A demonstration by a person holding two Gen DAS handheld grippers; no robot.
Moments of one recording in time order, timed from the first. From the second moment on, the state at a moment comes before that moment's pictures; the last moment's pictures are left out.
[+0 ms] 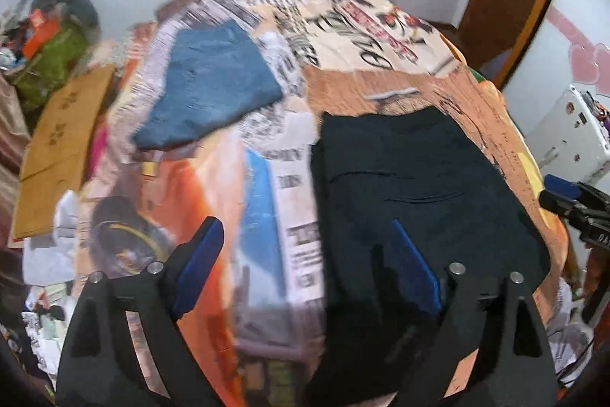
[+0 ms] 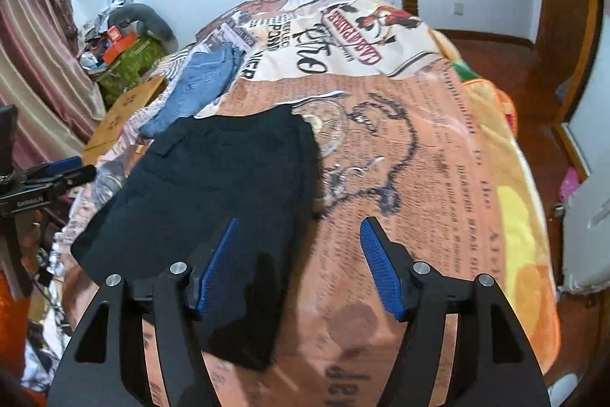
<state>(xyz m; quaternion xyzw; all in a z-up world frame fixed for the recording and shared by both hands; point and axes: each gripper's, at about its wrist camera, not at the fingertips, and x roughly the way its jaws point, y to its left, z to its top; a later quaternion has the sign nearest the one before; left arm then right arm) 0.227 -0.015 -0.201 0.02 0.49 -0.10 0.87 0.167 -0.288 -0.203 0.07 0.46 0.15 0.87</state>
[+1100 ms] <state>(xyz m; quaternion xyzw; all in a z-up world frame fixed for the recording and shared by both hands) 0.318 -0.064 -0.273 -0.06 0.62 -0.21 0.75 0.232 -0.266 -0.261 0.16 0.54 0.26 0.78</state>
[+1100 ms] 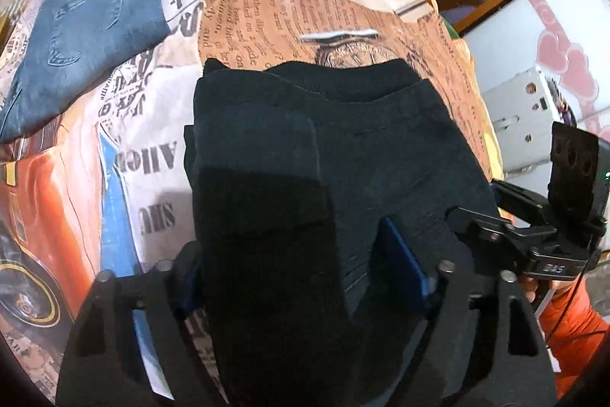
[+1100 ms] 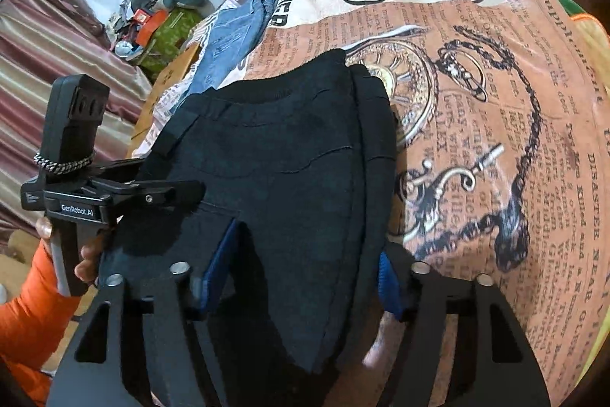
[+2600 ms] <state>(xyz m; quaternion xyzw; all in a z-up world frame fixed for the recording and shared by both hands) 0.374 0.096 -0.080 -0.06 0.33 -0.10 0.94 0.345 -0.114 -0.085 0.06 0.30 0.34 0.89</state>
